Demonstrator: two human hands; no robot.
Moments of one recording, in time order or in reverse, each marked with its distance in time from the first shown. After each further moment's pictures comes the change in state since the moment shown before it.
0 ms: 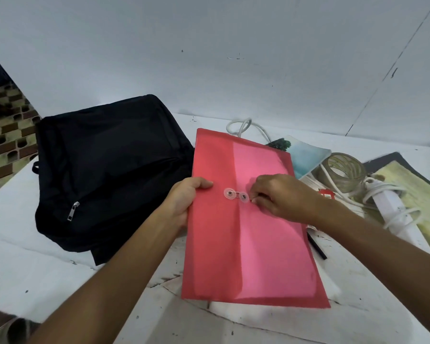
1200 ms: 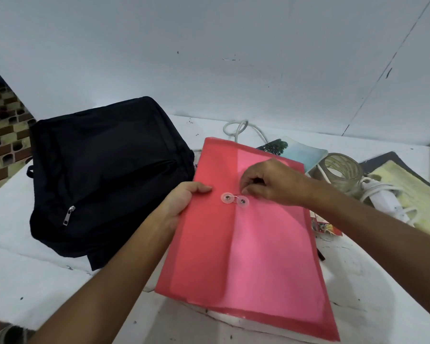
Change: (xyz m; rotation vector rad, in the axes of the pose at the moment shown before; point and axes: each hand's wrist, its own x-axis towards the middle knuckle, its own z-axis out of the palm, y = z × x) left_hand 0.010 0.000 -0.005 0.078 -0.131 -0.099; right_hand 0.023 0.003 -0.017 0.308 -0.038 0.026
